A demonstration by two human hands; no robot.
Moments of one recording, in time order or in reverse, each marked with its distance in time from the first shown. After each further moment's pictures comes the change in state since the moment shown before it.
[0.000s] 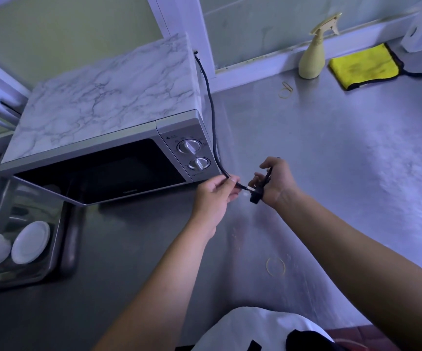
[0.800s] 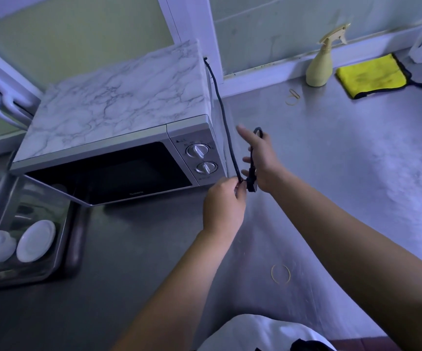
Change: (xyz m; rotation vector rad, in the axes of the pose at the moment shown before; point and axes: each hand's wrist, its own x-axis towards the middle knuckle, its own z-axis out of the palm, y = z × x) left_hand -0.012 0.011 0.008 0.855 0.210 0.492; right_hand -0.004 -0.011 0.055 -0.543 -0.227 -0.301
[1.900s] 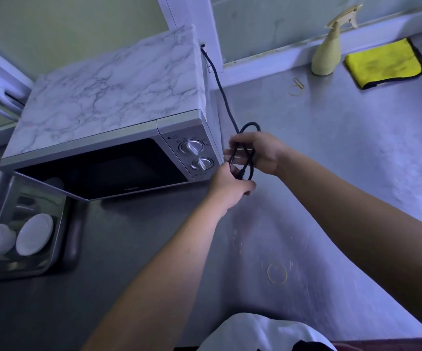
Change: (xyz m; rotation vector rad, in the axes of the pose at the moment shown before) left_hand 0.053 -0.004 0.030 -0.421 -0.377 -0.544; right_hand 0.034 -0.016 -0.021 0.090 -0.343 0.103
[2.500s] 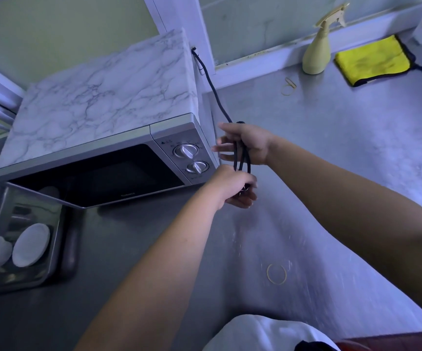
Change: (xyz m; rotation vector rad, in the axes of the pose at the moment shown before) left_hand 0.004 0.022 -0.002 -0.025 -0.263 -0.158; right_hand 0.020 -0.016 0.003 -0.109 -0.134 0.079
